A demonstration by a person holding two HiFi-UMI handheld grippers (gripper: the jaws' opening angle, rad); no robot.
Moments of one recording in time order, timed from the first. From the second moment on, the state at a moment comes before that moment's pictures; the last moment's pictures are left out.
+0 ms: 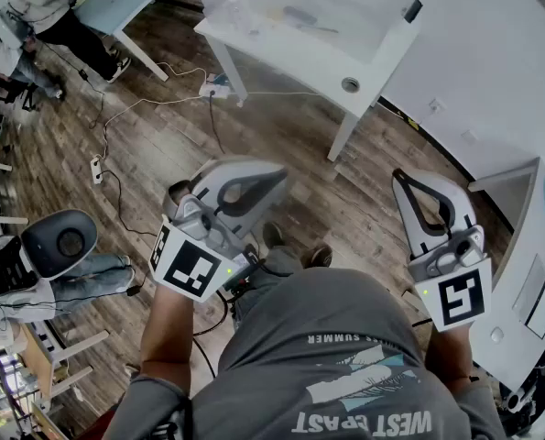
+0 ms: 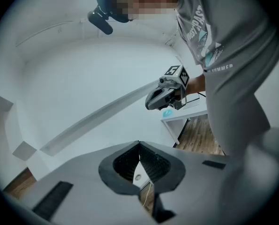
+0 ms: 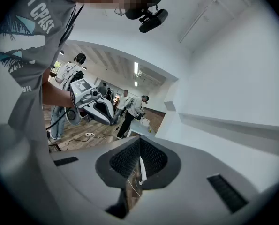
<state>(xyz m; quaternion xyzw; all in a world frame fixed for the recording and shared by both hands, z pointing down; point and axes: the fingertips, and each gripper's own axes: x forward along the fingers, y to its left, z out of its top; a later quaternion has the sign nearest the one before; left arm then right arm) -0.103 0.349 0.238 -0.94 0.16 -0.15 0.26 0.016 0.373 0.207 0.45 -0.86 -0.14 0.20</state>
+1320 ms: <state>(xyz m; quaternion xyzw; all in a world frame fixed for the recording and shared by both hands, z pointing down) -0.113 0.352 0.245 -0.94 0.16 -0.16 0.26 0.005 0.366 0.211 0.44 -0.87 -0.13 0.18</state>
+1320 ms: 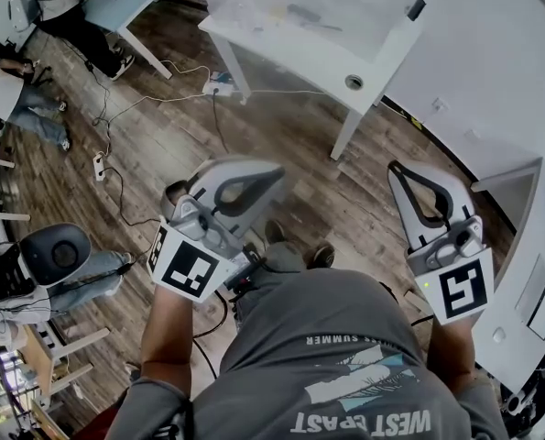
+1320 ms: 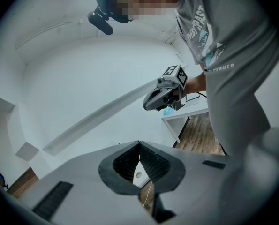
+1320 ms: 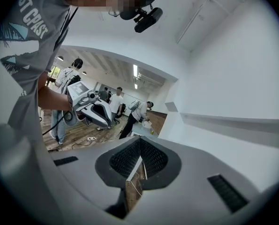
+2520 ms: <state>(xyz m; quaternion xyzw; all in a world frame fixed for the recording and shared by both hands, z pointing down) -0.093 0.196 0.245 -0.95 0.08 -0.11 0.27 0.018 0.226 0.209 0.51 -0.81 -0.14 0.24</state>
